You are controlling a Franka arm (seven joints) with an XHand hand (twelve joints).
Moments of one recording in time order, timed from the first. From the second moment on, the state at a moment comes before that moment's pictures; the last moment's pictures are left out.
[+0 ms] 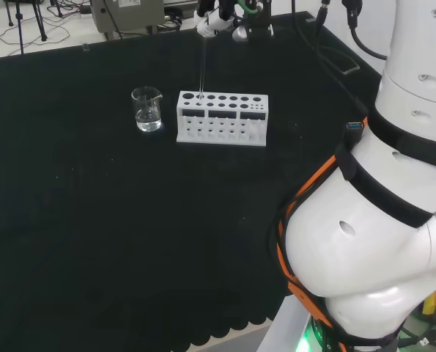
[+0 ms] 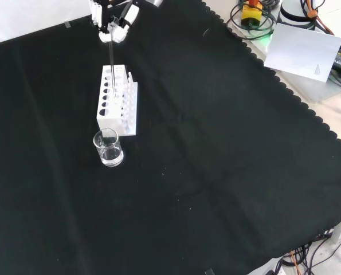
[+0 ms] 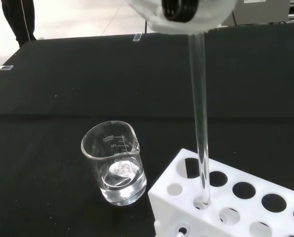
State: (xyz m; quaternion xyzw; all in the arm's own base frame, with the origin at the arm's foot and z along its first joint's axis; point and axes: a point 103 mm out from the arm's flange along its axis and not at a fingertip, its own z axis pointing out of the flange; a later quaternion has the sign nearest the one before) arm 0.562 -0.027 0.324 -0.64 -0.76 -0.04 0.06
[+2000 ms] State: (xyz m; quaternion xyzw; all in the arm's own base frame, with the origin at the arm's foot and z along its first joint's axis) arm 0.588 -0.018 0.269 -0.64 -0.76 0.01 0.10
